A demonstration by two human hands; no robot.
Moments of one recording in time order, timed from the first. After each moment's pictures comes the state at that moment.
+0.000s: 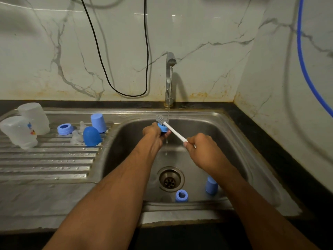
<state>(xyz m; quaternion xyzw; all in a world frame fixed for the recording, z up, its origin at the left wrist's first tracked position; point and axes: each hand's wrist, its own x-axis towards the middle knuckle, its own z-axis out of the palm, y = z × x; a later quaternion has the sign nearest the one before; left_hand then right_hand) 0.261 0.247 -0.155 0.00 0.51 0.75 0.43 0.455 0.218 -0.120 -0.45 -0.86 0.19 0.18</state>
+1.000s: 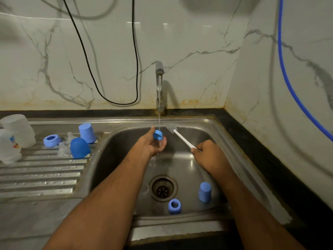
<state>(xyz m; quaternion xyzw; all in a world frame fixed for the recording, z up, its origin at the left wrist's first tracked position) 0.264 0.250 -0.157 -0.04 0.40 0.71 0.58 0.479 0.261 -0.133 -0.55 -0.79 0.20 0.20</state>
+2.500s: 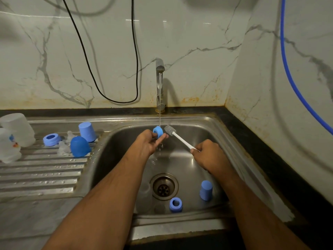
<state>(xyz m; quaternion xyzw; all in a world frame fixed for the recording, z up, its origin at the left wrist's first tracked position) 0.263 0.241 -0.150 0.02 0.46 0.70 0.55 0.472 0.262 -0.142 -0.56 -0.78 0.20 0.18</state>
